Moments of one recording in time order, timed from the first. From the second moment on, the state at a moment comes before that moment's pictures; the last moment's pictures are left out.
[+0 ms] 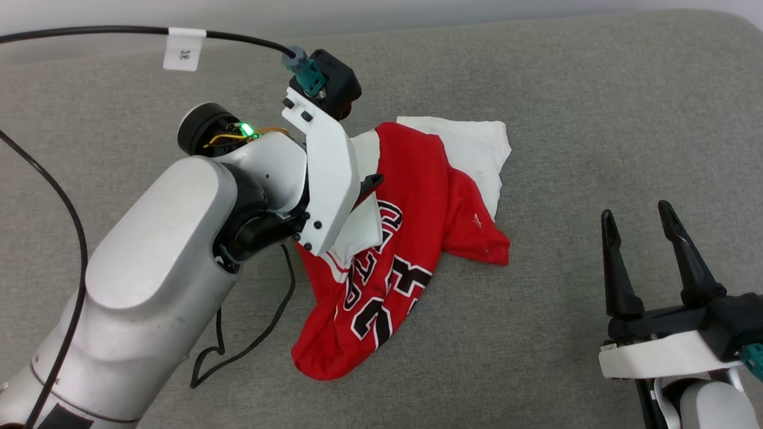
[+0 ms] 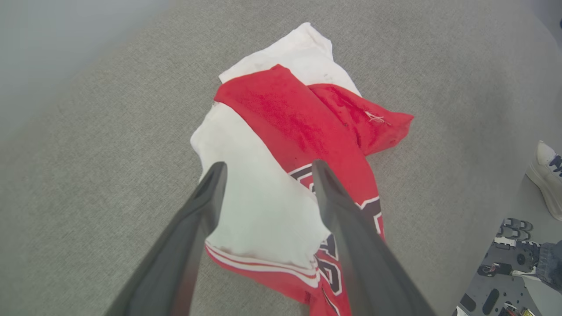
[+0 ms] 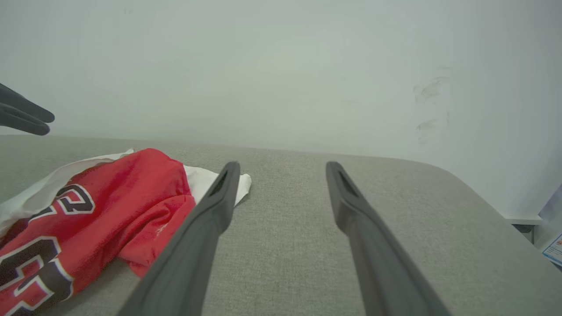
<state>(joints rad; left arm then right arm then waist) -0.88 0.39 -0.64 0.12 -0.74 -0.13 0.90 -0.09 -0.05 -0.02 -0.04 0.01 0.13 -0.26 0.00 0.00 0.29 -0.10</state>
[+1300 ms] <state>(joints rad) -0.68 0.47 -0.59 0.29 -0.96 -0.13 0.26 -0.06 -0.05 -0.03 0.01 -0.03 0.13 -0.26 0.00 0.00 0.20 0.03</state>
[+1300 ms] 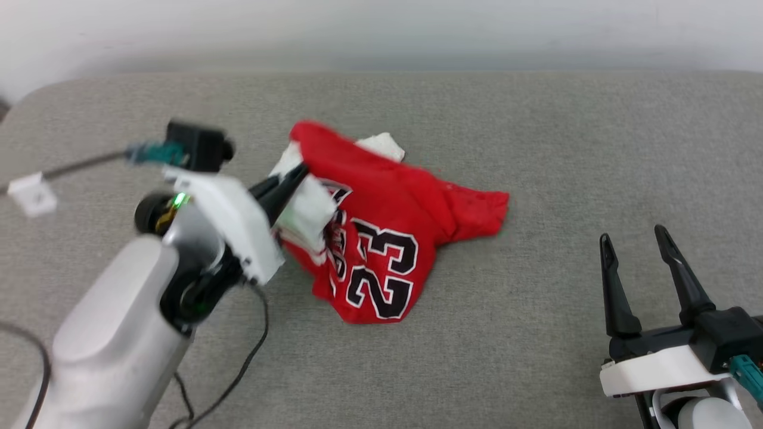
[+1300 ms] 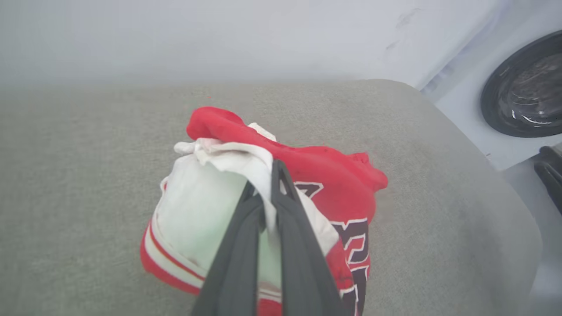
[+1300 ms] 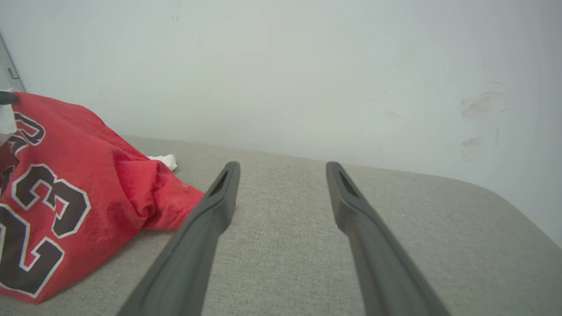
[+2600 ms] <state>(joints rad) -0.13 0.40 -0.37 -0.01 -0.40 0.17 -0.26 0.00 -0.05 -0.03 -0.05 -0.06 0.13 -0.20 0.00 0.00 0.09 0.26</state>
